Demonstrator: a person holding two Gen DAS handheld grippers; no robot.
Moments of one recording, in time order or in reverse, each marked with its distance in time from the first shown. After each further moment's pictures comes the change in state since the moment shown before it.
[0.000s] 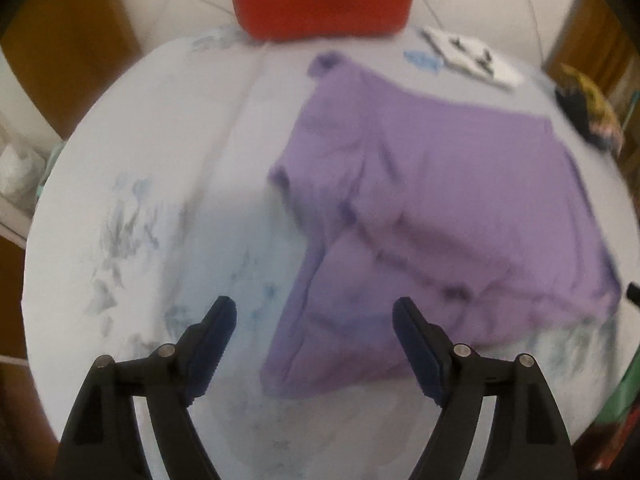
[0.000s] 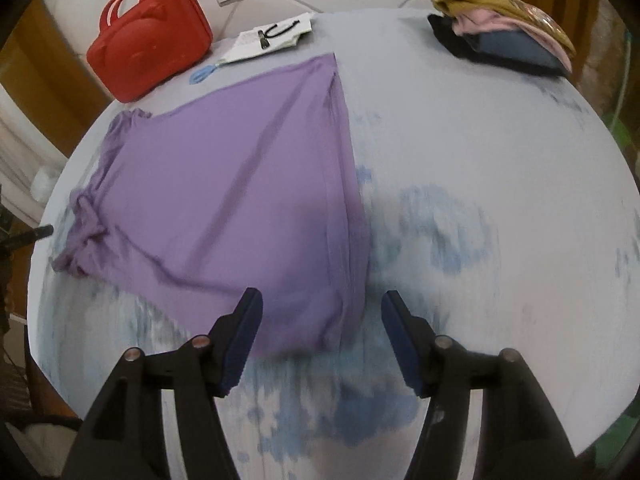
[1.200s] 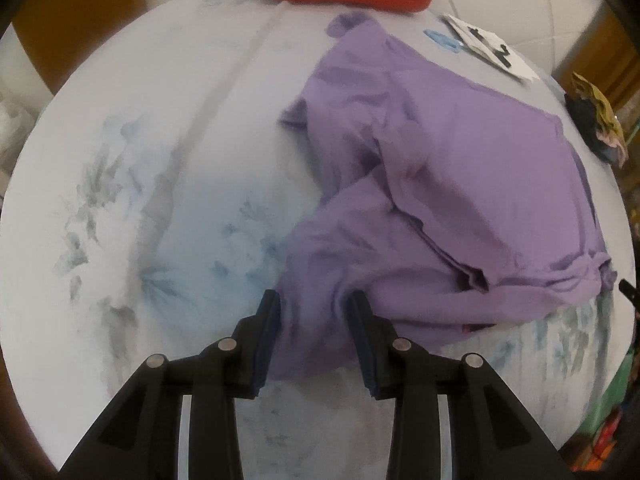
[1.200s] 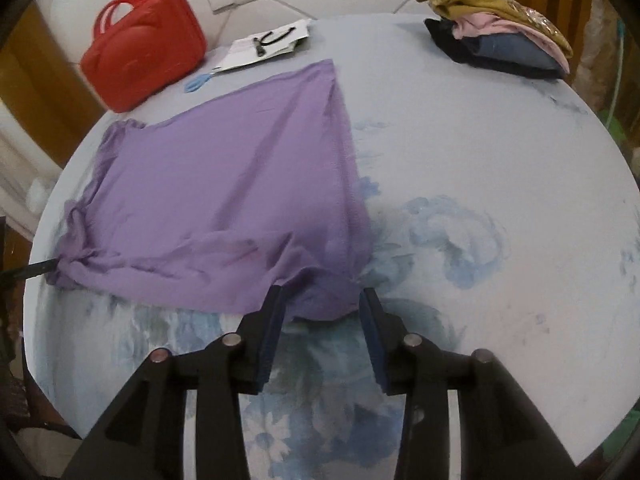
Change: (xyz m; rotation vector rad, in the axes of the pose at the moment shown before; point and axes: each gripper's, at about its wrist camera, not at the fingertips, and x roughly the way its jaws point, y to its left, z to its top) left arm 0.024 0.025 -0.017 -0.108 0.073 -0.070; right arm 0.011 0.006 0.018 0.001 -0.042 -0.022
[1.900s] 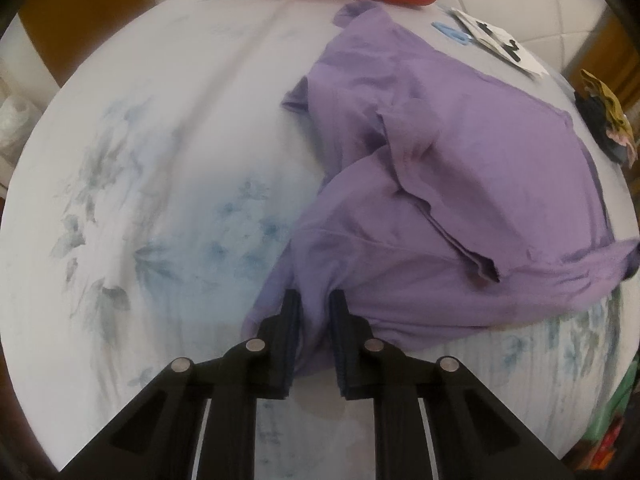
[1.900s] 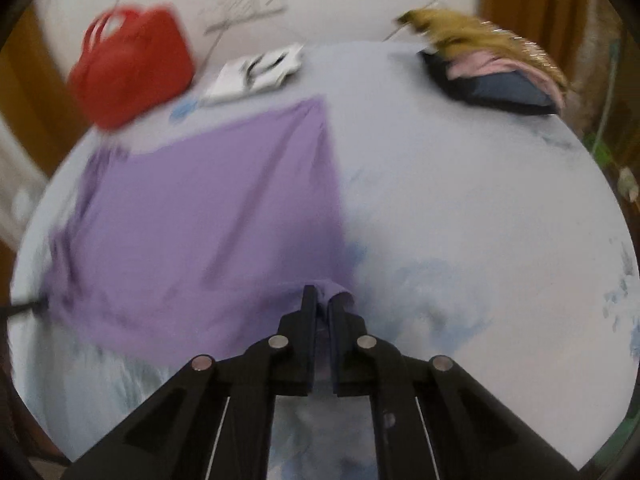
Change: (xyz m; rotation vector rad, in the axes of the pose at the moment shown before) left arm 0.006 0.001 -0.003 -0.020 -0.003 0.034; right arm -0.005 -0.015 0.058 0.026 -0.091 -0.055
